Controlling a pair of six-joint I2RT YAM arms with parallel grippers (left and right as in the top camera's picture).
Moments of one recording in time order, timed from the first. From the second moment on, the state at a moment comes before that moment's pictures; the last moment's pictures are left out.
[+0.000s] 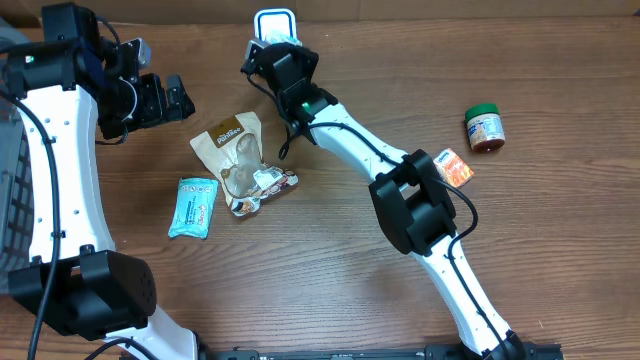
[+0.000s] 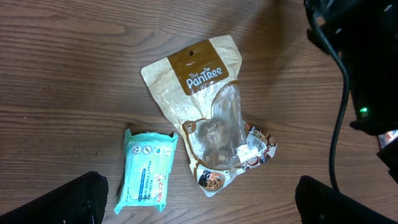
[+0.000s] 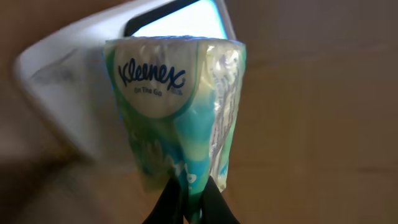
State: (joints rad) left arm 0.20 1.83 1.95 -1.38 0.30 -0.02; right arm 0.64 2.59 2.20 -0.18 0.58 -0.85
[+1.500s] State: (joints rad) left arm 0.20 1.83 1.95 -1.38 0.30 -0.02; right arm 0.17 1.96 1.54 -1.27 0.21 0.57
